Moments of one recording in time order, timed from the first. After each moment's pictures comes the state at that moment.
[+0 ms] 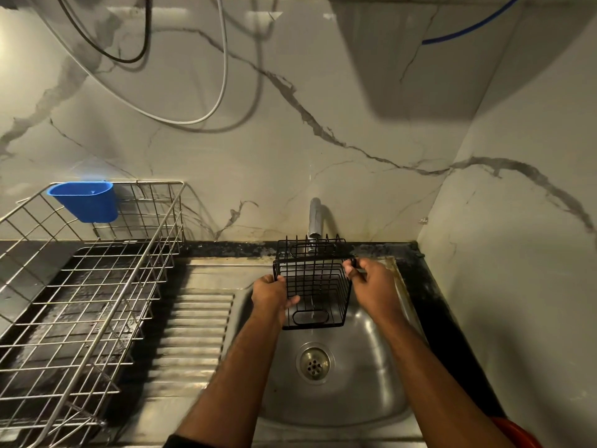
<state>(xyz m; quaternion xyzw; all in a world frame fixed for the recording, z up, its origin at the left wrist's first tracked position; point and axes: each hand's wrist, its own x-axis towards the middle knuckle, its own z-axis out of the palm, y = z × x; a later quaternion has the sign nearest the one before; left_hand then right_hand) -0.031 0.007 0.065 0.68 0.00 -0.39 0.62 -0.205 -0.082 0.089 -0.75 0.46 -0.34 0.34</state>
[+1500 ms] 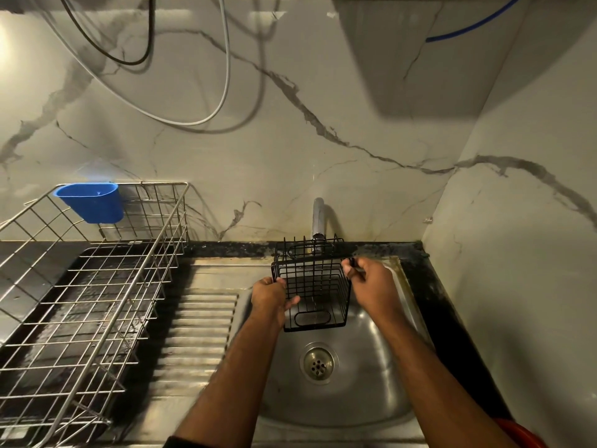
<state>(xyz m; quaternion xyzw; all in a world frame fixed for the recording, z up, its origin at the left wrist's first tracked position) -0.028 0.015 0.073 0.66 0.03 -0.40 0.63 -0.199 -0.076 0.096 -0.76 0.46 -0.32 0.34</state>
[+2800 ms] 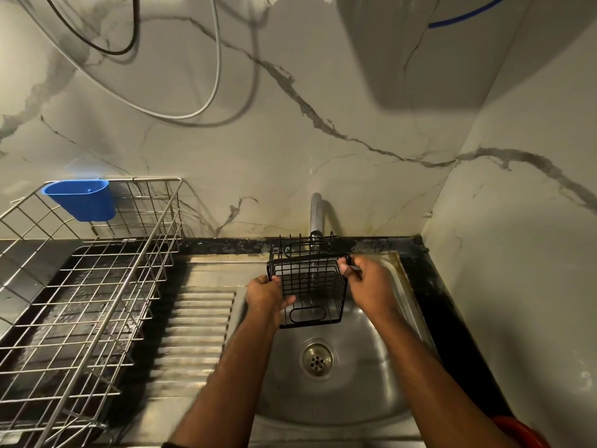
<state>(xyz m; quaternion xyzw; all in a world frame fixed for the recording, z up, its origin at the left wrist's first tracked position) -0.024 0.012 0.065 0.68 0.02 -0.38 0.62 -0.195 -0.077 0.094 -0.77 0.45 -0.31 0.33</state>
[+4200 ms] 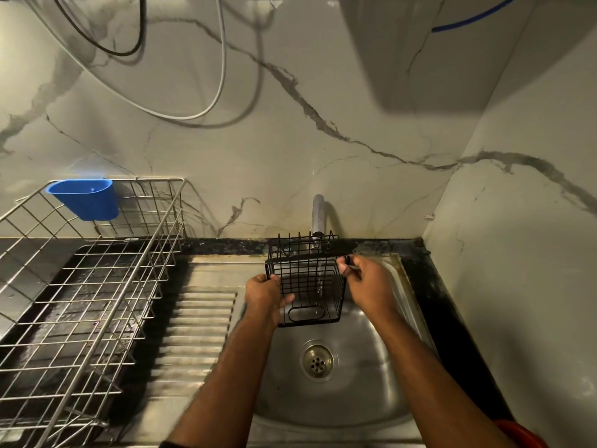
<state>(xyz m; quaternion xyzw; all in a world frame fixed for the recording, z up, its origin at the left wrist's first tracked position) -0.018 0.015 0.070 0.68 0.03 -0.38 0.63 -0.190 -0.076 0.096 -0.76 0.45 -0.31 0.34</state>
